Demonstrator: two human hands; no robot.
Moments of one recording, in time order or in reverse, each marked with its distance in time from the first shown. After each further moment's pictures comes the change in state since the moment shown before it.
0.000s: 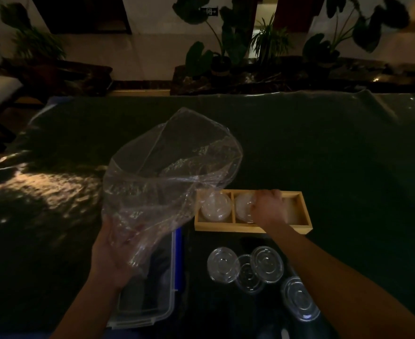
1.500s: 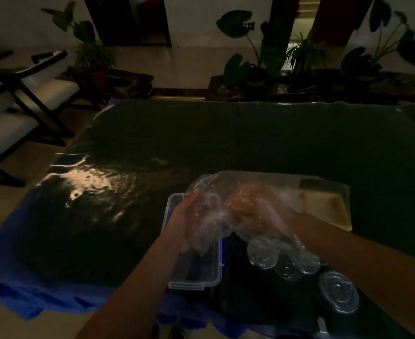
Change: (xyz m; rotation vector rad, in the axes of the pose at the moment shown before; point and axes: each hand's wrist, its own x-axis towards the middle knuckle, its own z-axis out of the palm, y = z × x) left_hand 0.001 -0.002 -0.024 0.118 -0.430 -0.186; right_hand -0.141 -0.133 -0.121 0.234 0.698 0.371
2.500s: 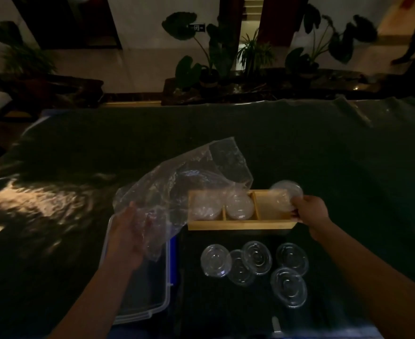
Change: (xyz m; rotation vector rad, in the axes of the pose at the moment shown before) left_hand 0.036 -0.008 0.016 0.148 0.290 0.309; right_hand 0.136 0.204 0.064 0.650 -0.795 0.482
